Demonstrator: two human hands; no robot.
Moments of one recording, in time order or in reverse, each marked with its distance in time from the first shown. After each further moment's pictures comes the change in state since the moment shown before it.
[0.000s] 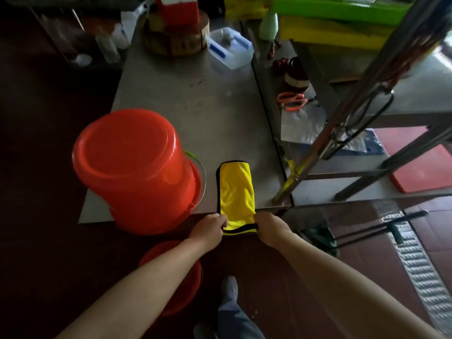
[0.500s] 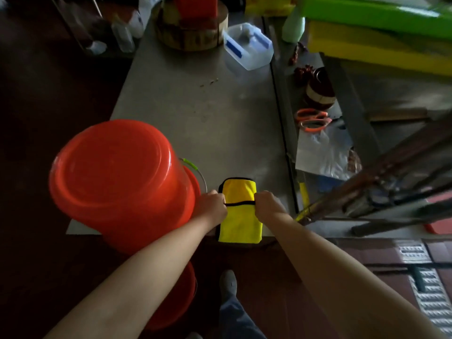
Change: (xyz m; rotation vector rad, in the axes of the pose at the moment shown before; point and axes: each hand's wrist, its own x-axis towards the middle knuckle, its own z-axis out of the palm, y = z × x) left_hand 0.124 0.006 -0.064 -0.013 0.162 -0.225; right_hand 0.122 0.005 -0.082 -0.059 0.134 0.041
